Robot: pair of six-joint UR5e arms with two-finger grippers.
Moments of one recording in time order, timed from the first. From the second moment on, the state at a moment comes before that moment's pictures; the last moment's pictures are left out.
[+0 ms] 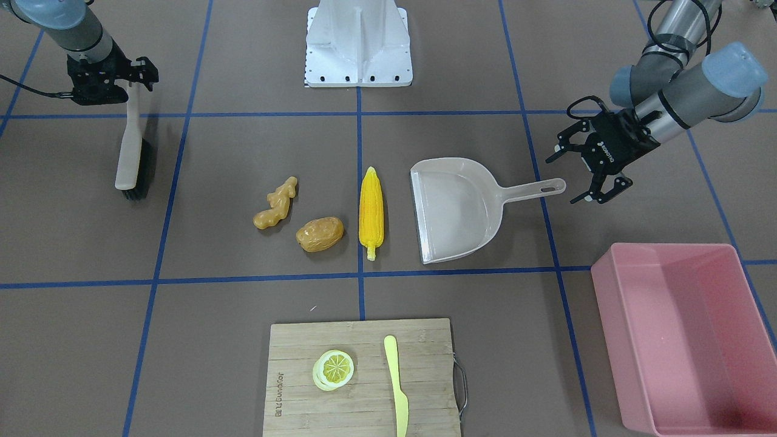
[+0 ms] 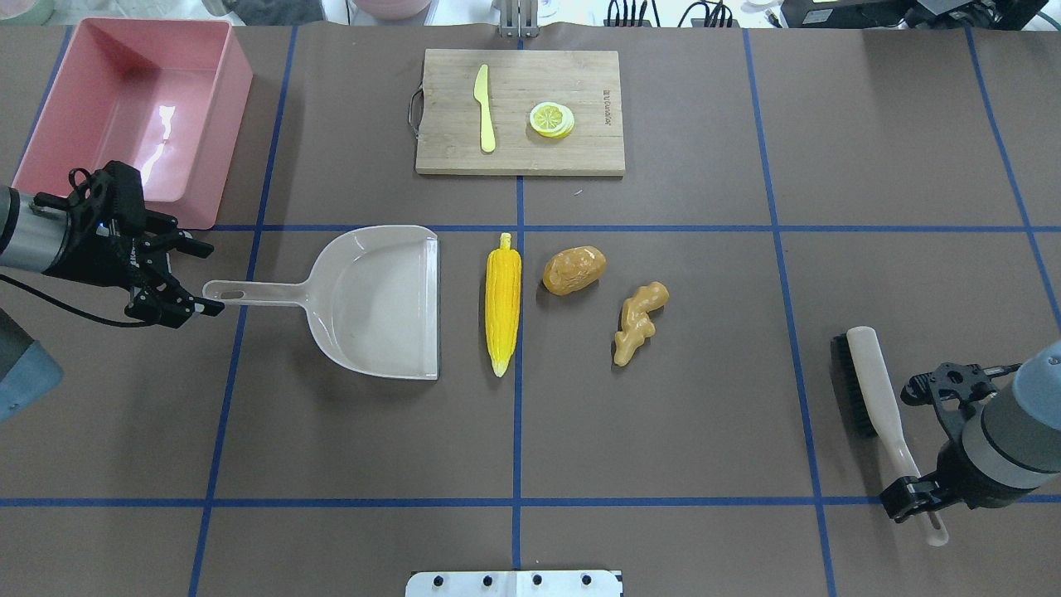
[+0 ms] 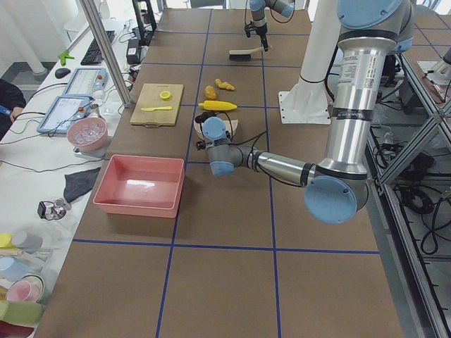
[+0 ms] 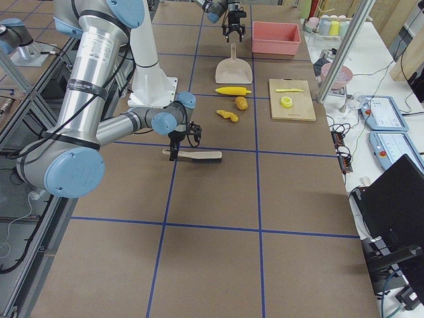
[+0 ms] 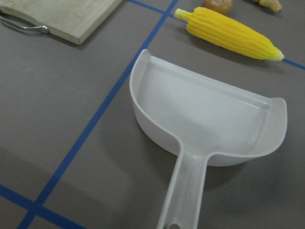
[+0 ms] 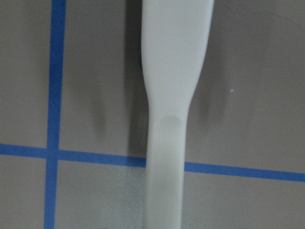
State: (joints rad) left arm -0.89 -1.68 -1.60 -2.69 -2.34 -0.14; right arm 0.47 -1.91 2.18 -1.40 2.10 0.96
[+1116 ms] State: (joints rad) left arm -0.82 -1.79 -1.44 -2.81 -2.28 -0.13; right arm 0.46 -1.96 2.18 -1.30 2.13 0.97
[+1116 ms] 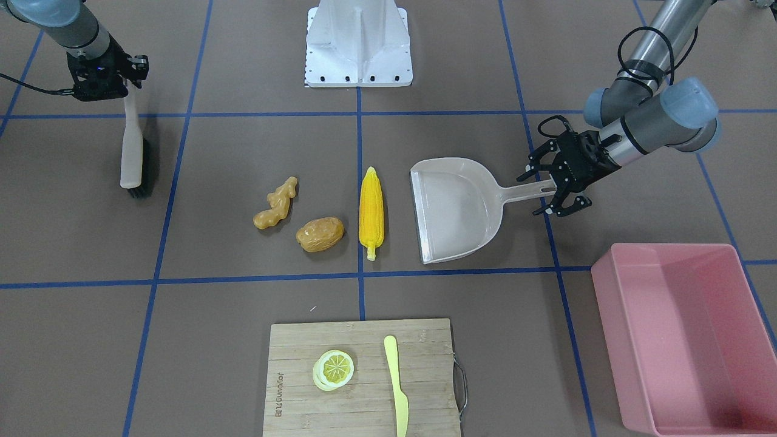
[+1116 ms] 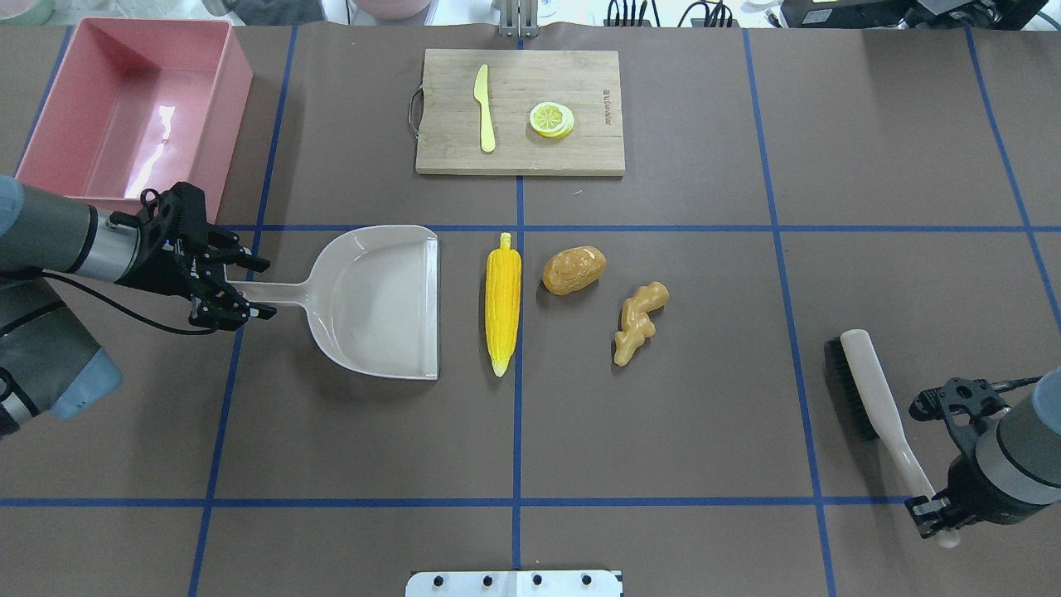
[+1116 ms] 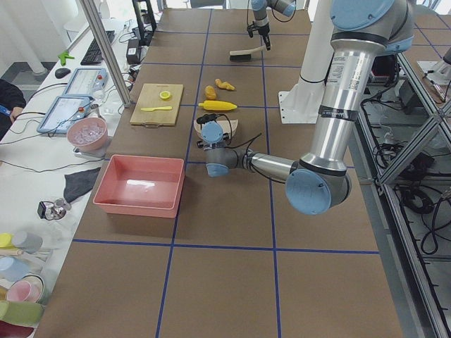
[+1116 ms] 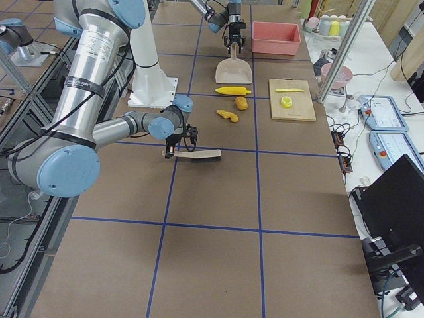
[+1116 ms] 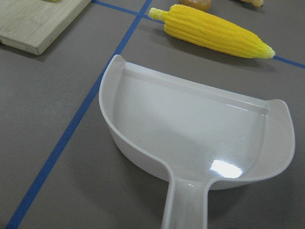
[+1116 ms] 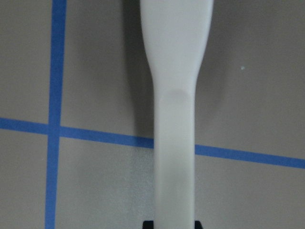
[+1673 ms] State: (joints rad) left arm -0.79 -1.79 -1.44 -2.81 -2.26 -0.13; right arm 0.45 -1.94 2.24 -1.30 2.13 1.01
